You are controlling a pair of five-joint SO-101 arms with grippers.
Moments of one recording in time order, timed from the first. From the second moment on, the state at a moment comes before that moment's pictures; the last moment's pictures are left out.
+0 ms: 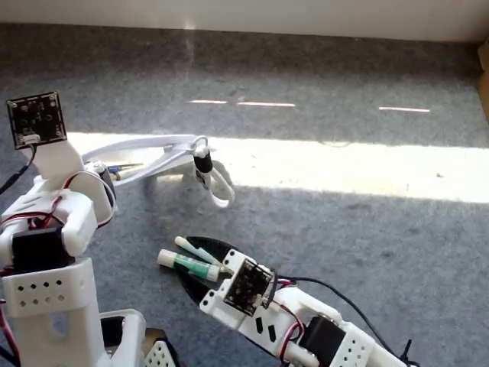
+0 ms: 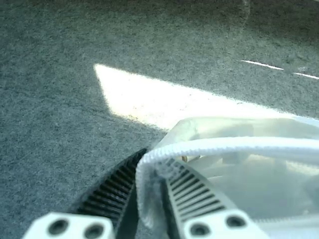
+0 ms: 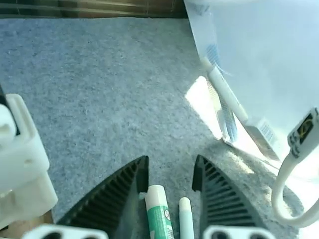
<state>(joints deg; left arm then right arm) -17.3 -49.5 35.5 70.3 10.2 -61.0 -103.6 96.0 28.7 11.1</state>
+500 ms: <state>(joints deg) -17.3 -49.5 36.0 69.2 10.2 -61.0 -103.6 96.0 35.8 -11.8</state>
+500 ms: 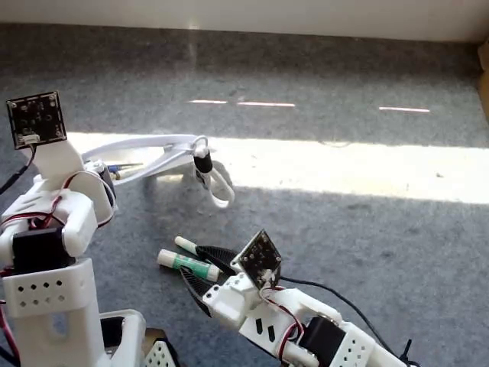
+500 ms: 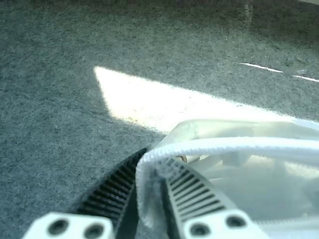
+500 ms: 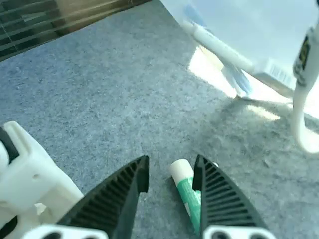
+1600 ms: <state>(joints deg) -17.3 -49.5 36.0 69.2 10.2 -50.3 -103.6 96.0 40.1 -37.1</state>
